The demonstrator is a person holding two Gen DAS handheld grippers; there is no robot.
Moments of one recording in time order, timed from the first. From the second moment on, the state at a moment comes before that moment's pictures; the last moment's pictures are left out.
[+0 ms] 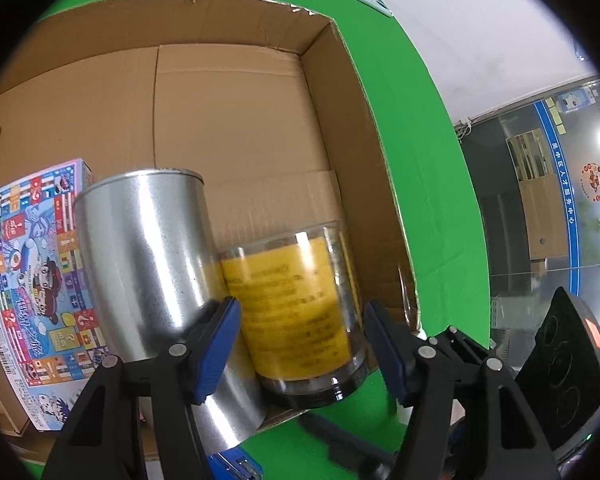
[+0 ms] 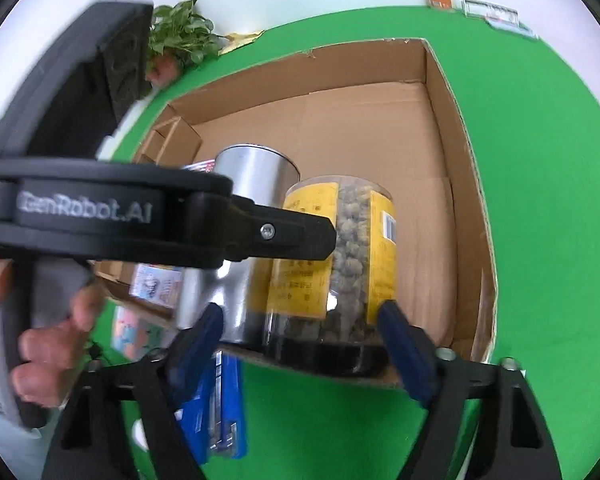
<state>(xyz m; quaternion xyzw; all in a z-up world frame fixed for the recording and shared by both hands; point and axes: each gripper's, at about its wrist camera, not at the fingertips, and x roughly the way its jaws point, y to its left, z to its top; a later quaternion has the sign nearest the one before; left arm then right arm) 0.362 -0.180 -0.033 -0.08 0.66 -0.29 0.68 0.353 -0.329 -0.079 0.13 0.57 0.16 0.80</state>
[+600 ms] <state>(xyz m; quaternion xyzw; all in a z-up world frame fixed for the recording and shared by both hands) 0.181 -0.059 0.136 0.03 0.23 -0.09 0.97 0.238 -0.315 -0.023 0.05 0.40 0.08 0.91</state>
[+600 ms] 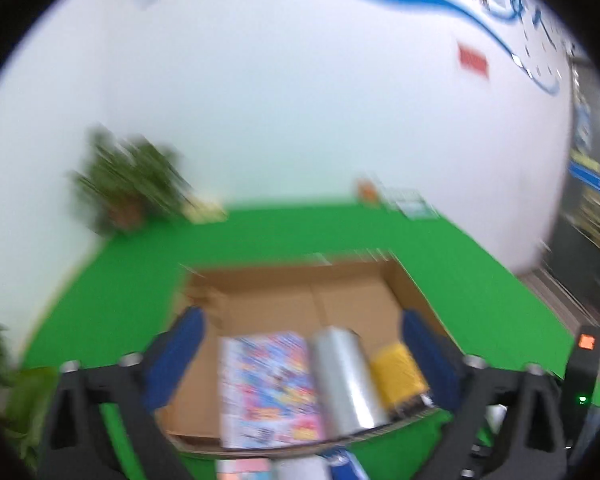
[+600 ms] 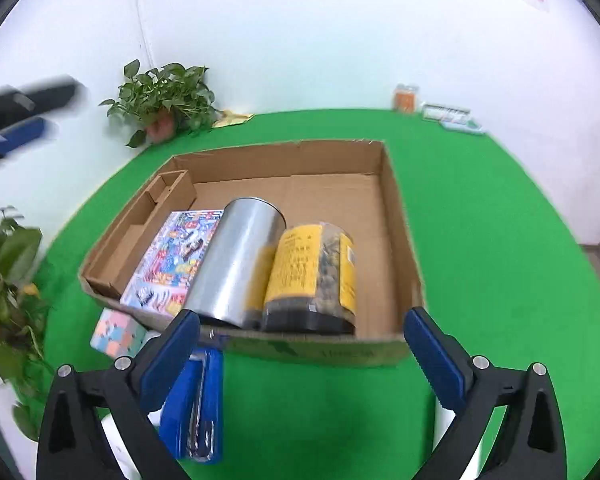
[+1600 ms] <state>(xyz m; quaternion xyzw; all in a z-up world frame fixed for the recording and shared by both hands) 0.089 -0.136 -0.039 -0.01 0.43 -0.21 0.88 0.100 -0.479 -0.110 0.11 0.46 -0.04 0.88</state>
